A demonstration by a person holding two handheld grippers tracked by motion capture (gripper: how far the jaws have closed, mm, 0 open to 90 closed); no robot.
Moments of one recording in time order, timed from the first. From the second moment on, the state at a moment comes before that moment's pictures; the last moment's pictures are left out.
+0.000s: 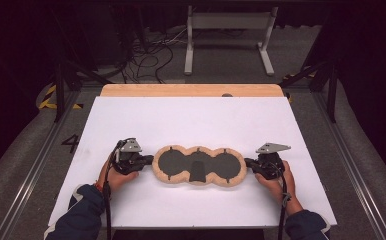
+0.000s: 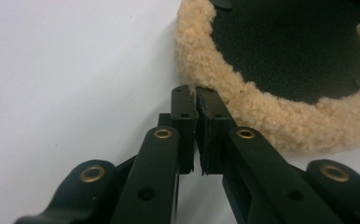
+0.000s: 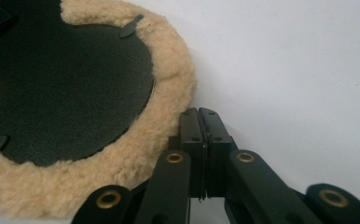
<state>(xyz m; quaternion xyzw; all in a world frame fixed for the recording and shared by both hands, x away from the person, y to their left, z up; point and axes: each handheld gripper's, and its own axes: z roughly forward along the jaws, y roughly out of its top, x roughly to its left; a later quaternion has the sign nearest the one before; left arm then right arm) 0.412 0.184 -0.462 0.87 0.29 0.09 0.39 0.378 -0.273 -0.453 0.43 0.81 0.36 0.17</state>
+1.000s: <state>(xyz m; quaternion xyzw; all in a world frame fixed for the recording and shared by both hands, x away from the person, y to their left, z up) 0.337 0.234 -0.457 0.82 0.33 0.19 0.42 0.330 -0.243 -0.415 0.35 0.82 0.42 0.17</state>
